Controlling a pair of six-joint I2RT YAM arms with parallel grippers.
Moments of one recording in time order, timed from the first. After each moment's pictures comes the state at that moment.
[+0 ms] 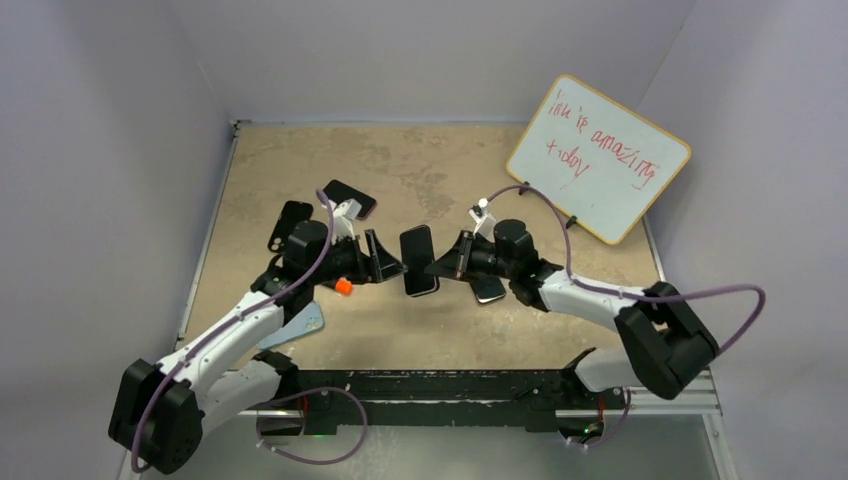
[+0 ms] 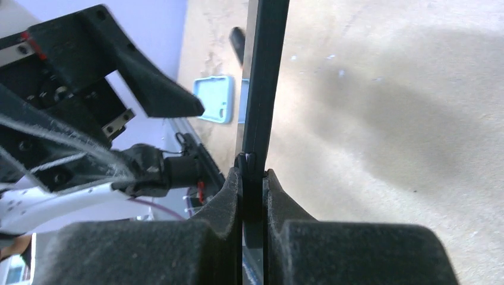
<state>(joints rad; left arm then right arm) -0.47 1.02 0.53 0.00 0.46 -0.69 0.64 1.42 0.57 0.39 -0.48 0.92</state>
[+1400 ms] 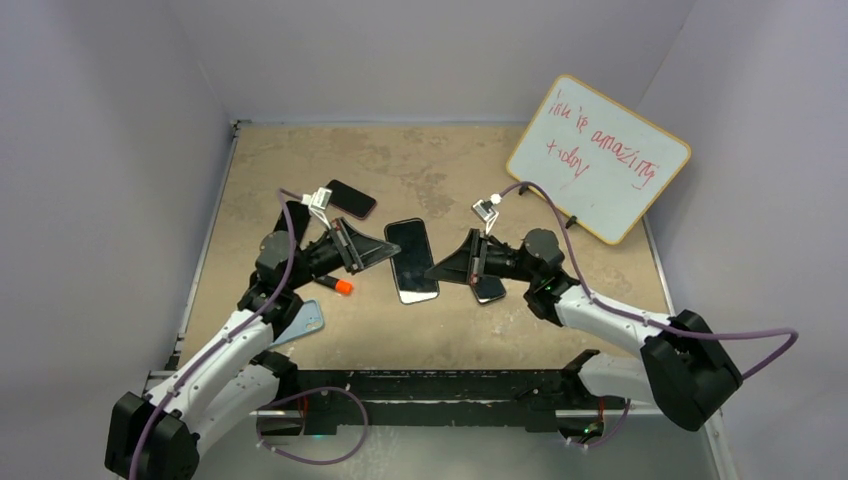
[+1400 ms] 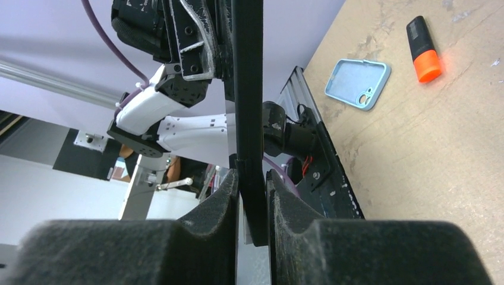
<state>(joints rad) -0.43 0.83 0.46 0.40 0.62 -1.13 0.63 1.19 0.48 0.76 -0.78 1.18</state>
